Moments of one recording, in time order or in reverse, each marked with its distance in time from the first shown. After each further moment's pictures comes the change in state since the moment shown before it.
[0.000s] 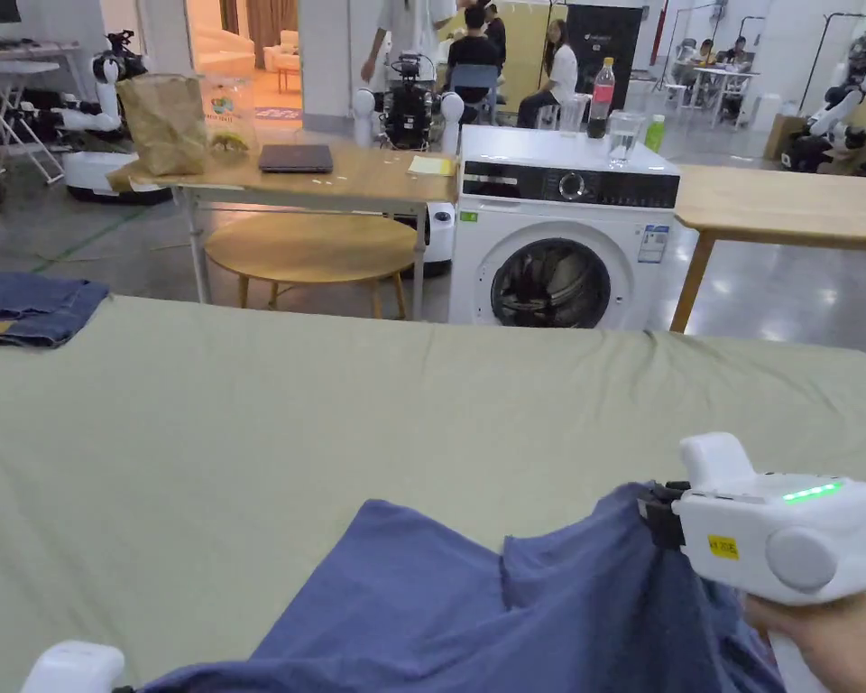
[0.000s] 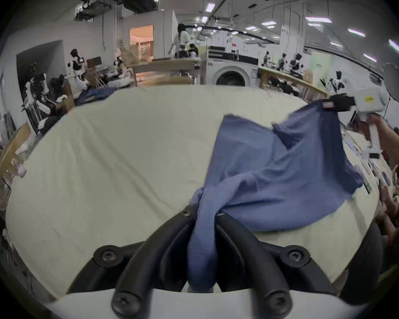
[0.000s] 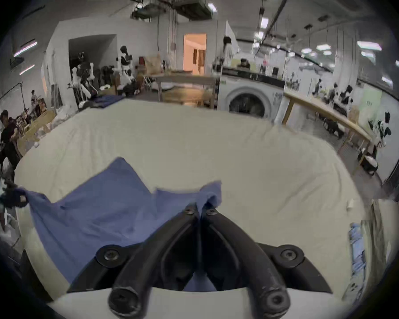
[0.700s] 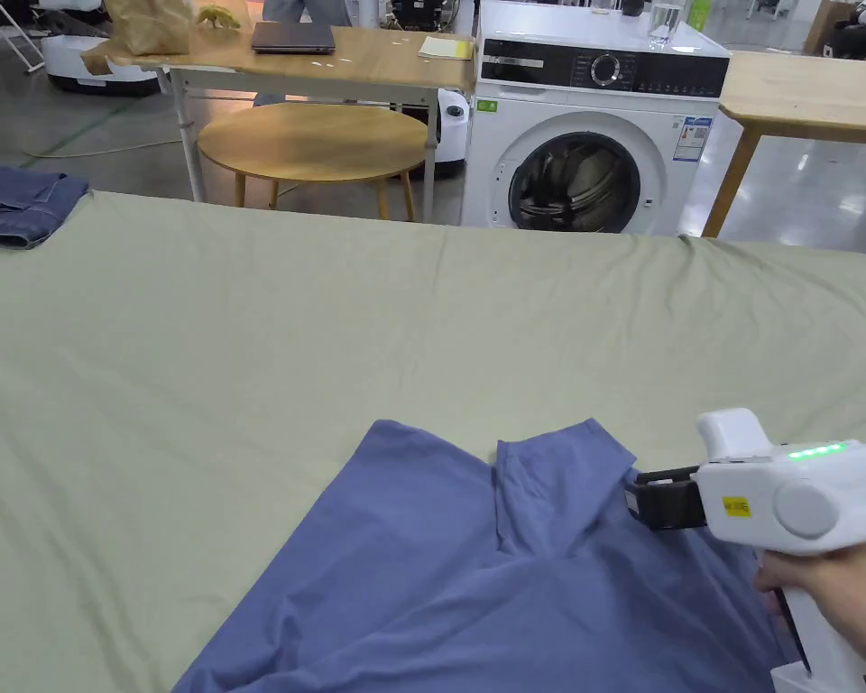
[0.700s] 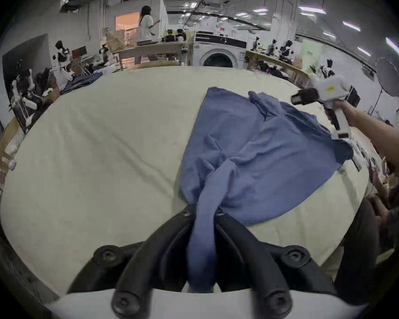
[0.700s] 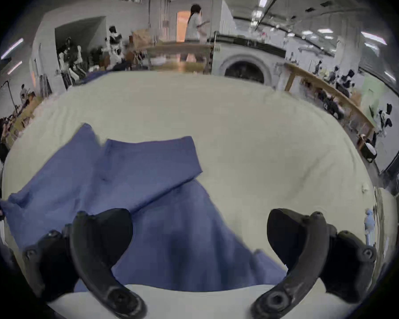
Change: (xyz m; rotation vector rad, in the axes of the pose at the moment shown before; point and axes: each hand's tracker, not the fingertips) left arm 0.010 -0.059 0.004 -0.144 -0.082 -0.049; right arm 0.036 -0.047 -0.150 -0.274 -0.019 -0.033
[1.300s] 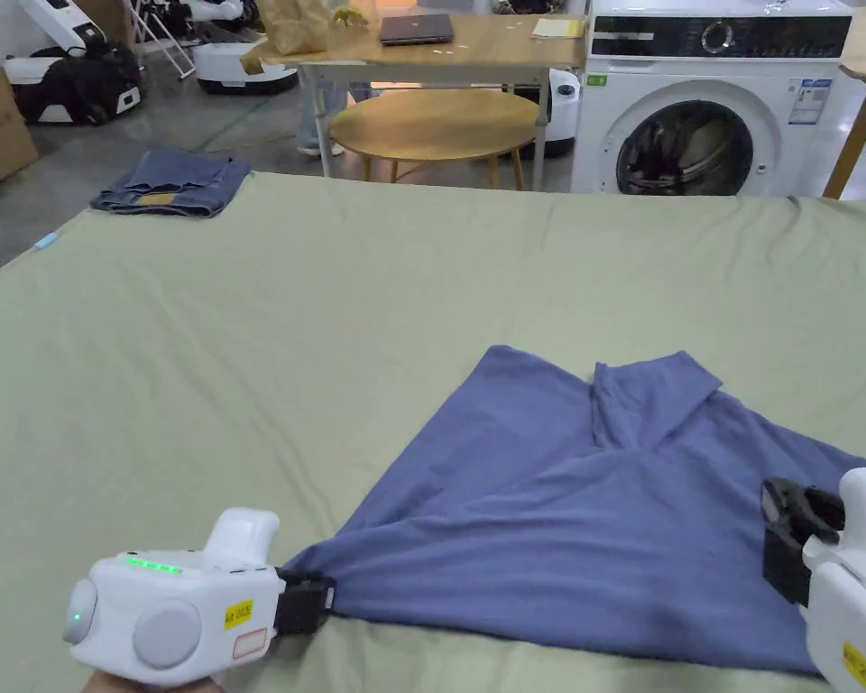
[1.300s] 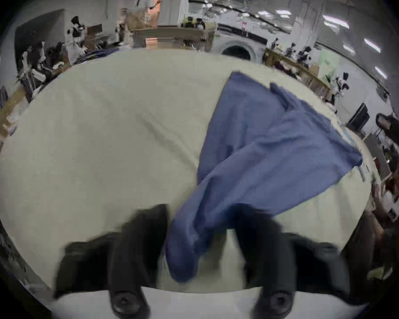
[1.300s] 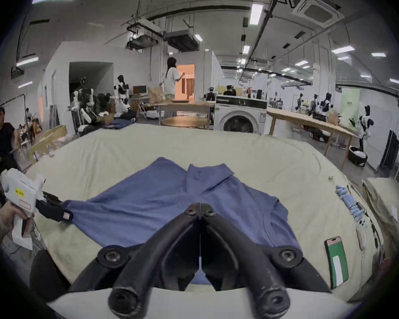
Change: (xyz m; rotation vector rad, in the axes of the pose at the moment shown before) left arm -0.054 -0.038 -0.042 -0.084 0.028 0.113; right arm -0.152 -0.160 0.254 0.431 -0.033 -0.072
